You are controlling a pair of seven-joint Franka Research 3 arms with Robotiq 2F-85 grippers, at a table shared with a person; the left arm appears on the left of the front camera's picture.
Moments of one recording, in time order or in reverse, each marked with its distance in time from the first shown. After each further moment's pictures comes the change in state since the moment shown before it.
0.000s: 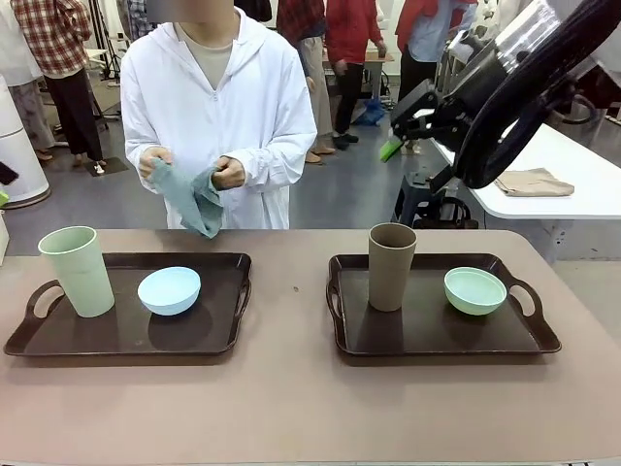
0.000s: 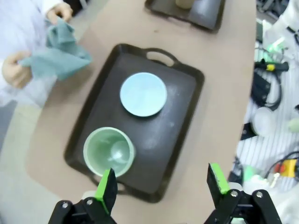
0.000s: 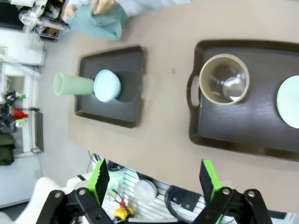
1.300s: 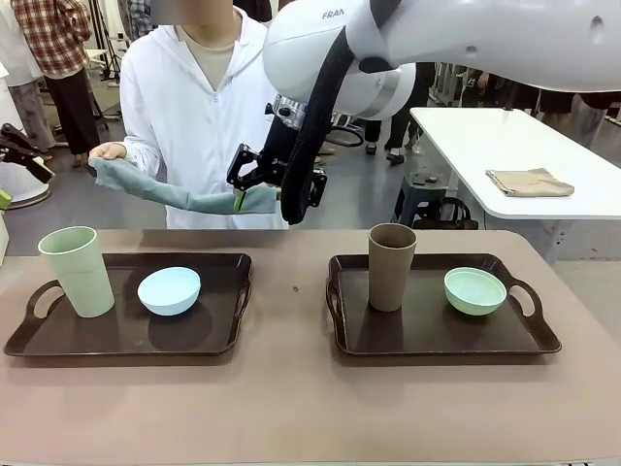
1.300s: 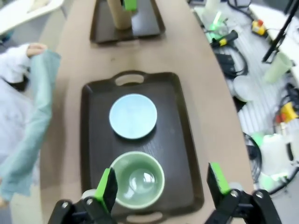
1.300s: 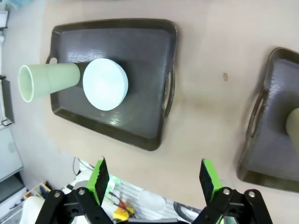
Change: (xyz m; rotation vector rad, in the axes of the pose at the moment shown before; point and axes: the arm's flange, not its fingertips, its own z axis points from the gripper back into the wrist) left arm -0.028 0.103 -0.034 -0.319 -0.163 -0.399; right arm 0.081 0.141 -0.208 -0.155 0.260 0.056
